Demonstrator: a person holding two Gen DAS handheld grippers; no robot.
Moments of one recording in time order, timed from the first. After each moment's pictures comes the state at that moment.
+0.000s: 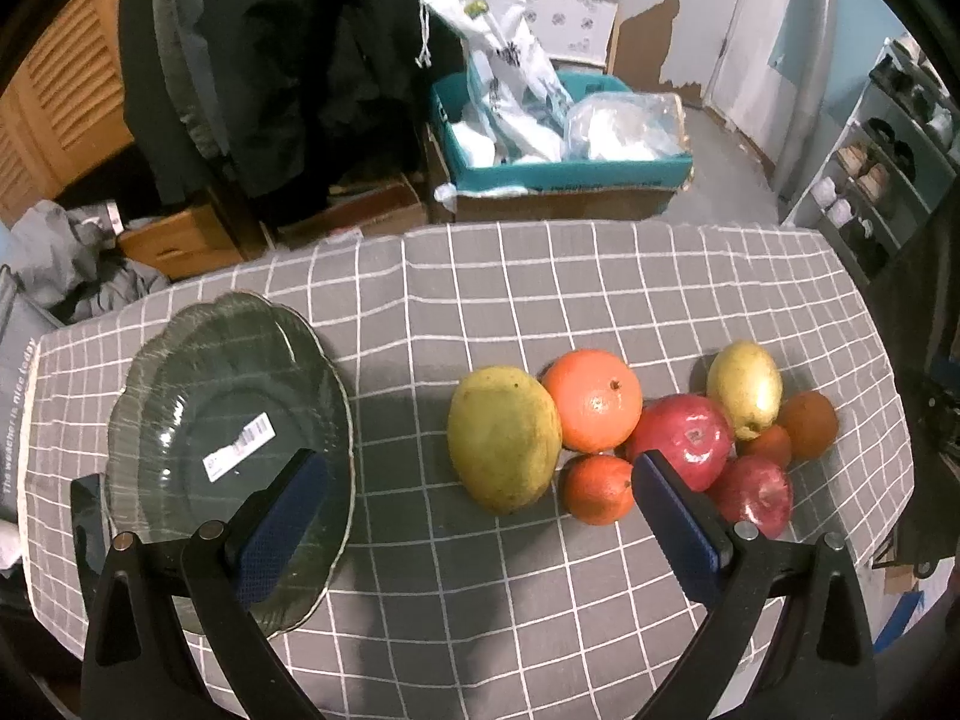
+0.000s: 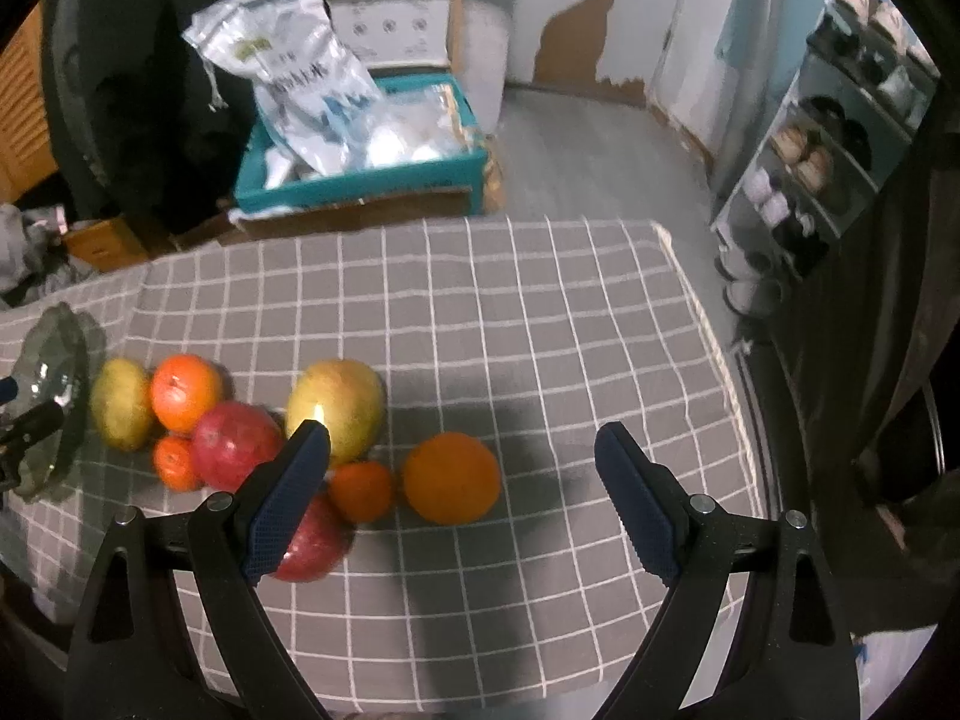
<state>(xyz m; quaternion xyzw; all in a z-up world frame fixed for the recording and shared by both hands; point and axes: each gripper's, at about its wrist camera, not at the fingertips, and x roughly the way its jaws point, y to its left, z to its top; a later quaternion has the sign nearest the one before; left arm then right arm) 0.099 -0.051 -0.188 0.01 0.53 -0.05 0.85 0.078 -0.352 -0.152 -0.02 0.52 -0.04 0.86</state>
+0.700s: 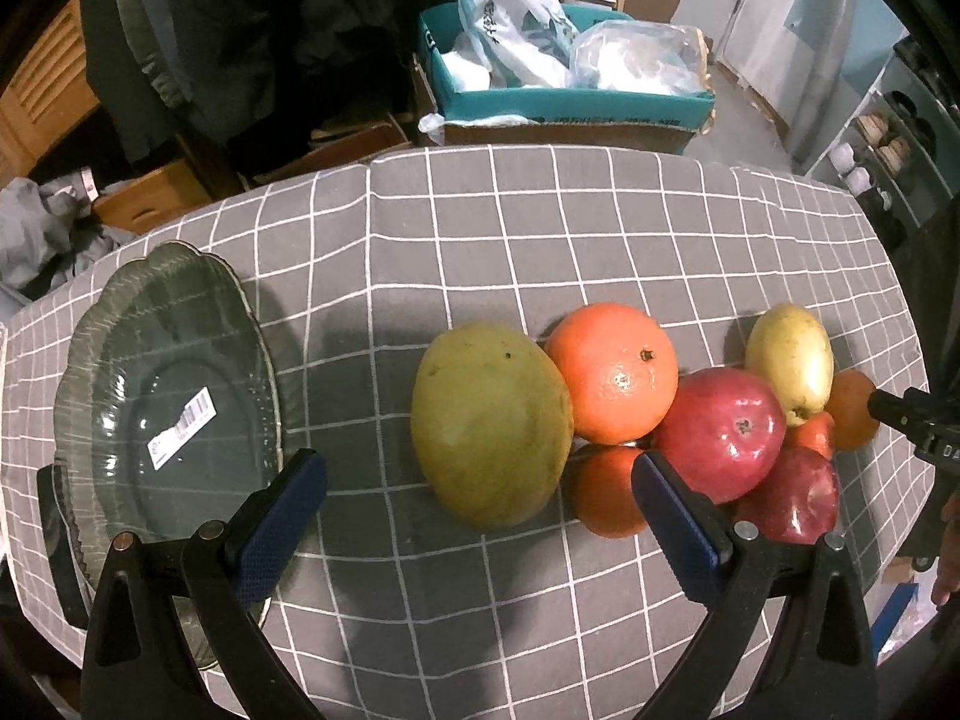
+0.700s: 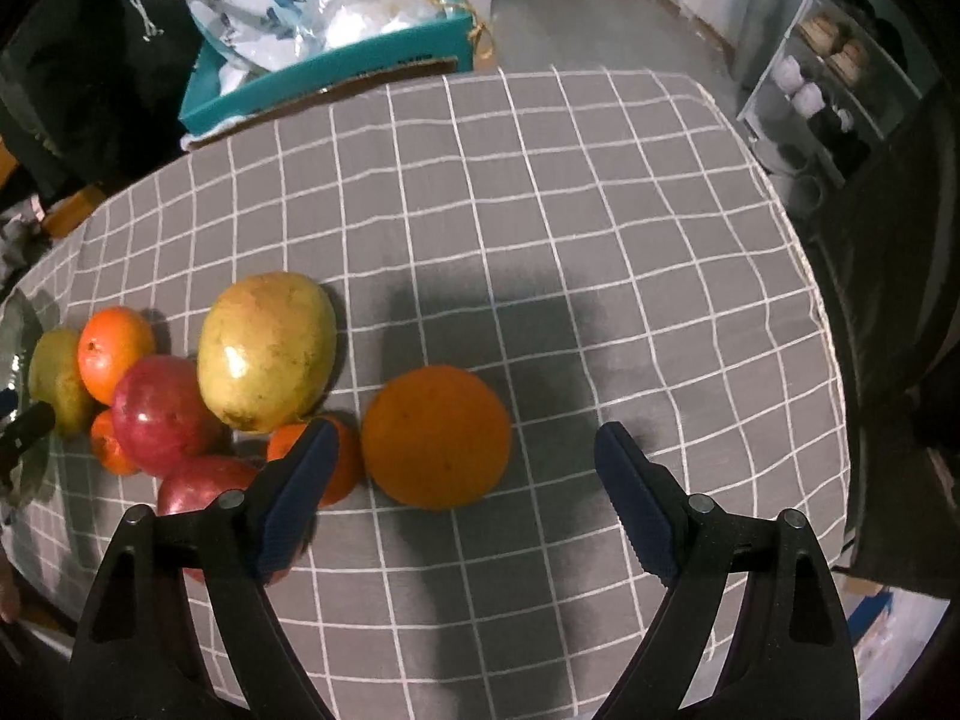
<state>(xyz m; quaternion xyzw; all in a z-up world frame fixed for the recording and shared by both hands) 0.124 -0.064 -0.242 0.01 0.58 -0.05 0.82 0.104 -0.374 -0.235 0.04 0.61 -0.03 0.79</state>
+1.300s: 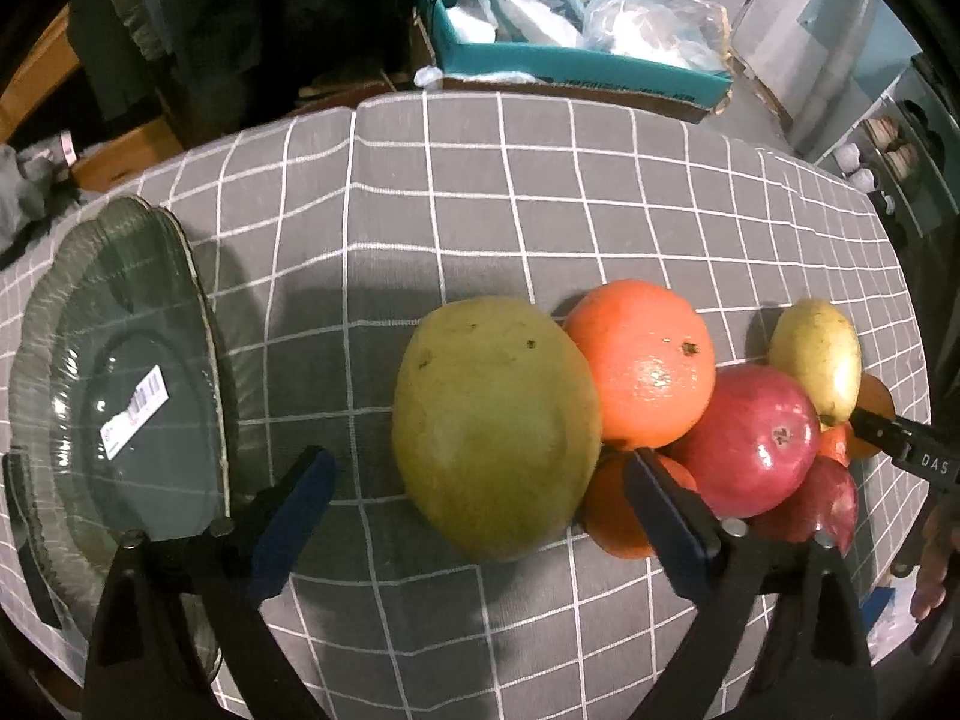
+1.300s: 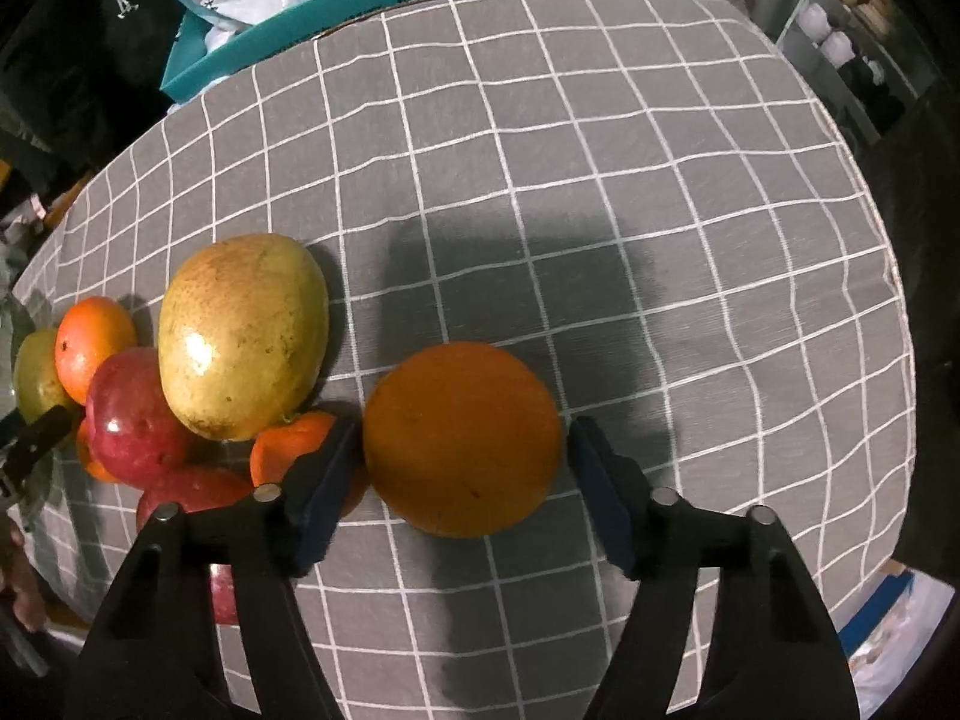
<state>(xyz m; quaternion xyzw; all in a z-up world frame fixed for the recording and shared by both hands) 0.139 -0.057 -0.277 -0.03 0.61 -0.06 0.79 0.107 -0.377 -0.267 0.08 0.65 -0.01 0.76</state>
